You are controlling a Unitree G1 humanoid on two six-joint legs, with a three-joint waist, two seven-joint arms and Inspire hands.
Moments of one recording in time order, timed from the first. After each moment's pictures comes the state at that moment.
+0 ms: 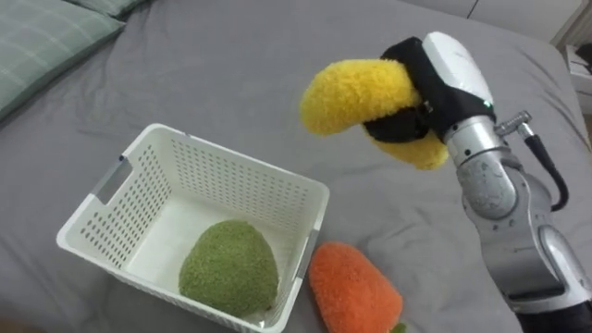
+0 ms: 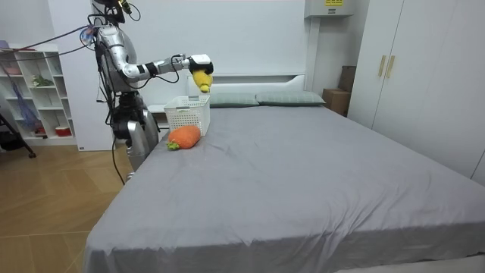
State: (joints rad) left arm 0.11 0.22 0.13 1.08 0.10 0.13 0.30; right arm -0.28 -0.39 0.25 -0.18 -0.60 0.25 0.13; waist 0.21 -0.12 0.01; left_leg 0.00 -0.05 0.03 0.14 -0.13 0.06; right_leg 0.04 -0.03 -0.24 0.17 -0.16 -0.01
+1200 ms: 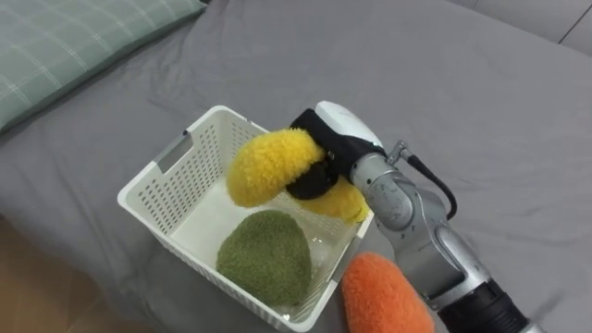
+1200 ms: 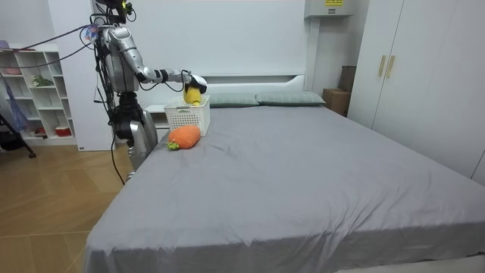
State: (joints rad) left arm 0.09 0.21 0.05 1.05 0.19 0.18 0.32; right arm -0.36 -0.22 0.46 0.12 -0.59 0.30 0.18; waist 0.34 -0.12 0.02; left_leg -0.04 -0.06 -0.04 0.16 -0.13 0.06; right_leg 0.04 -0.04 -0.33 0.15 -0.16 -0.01
